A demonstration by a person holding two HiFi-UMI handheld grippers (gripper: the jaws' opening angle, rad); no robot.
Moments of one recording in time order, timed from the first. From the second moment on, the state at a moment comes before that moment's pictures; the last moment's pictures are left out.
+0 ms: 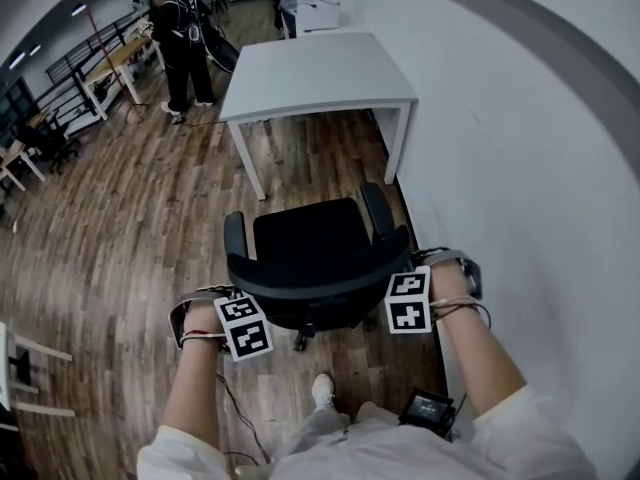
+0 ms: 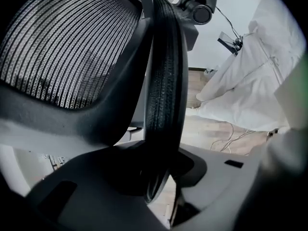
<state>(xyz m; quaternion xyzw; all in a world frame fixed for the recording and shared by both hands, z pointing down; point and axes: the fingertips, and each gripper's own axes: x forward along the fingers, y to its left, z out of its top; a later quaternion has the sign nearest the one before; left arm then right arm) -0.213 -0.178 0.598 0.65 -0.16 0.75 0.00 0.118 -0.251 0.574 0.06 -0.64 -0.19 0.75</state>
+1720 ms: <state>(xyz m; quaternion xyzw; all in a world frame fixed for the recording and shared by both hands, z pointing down) -0.210 -0.402 0.606 0.66 -0.13 0.74 -0.04 0.126 -0.442 0.578 0.09 -0.63 -0.18 0.75</state>
